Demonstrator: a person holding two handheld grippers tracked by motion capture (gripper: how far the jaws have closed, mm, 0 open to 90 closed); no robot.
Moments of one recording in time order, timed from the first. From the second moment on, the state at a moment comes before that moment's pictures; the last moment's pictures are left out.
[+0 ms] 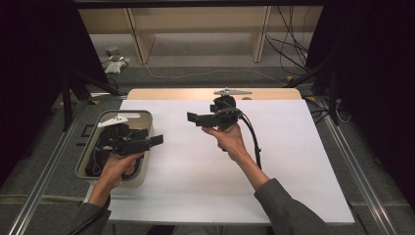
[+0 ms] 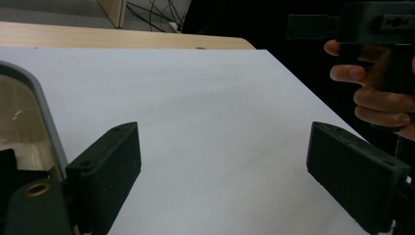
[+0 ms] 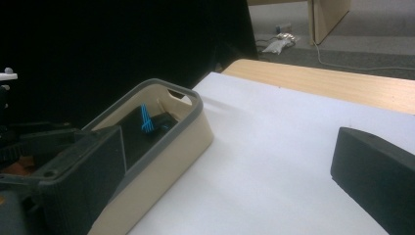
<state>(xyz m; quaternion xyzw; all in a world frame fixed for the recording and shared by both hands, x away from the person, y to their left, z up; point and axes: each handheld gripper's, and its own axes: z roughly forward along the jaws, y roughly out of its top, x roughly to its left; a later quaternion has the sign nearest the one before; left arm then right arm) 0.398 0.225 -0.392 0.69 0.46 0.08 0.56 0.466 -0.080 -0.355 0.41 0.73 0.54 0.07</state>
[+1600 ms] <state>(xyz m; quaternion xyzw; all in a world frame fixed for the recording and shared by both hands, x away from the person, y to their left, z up) 0.355 0.179 -0.425 0.71 0.37 0.14 0.58 0.387 -0.180 -0.398 0.41 0.70 0.58 0.10</state>
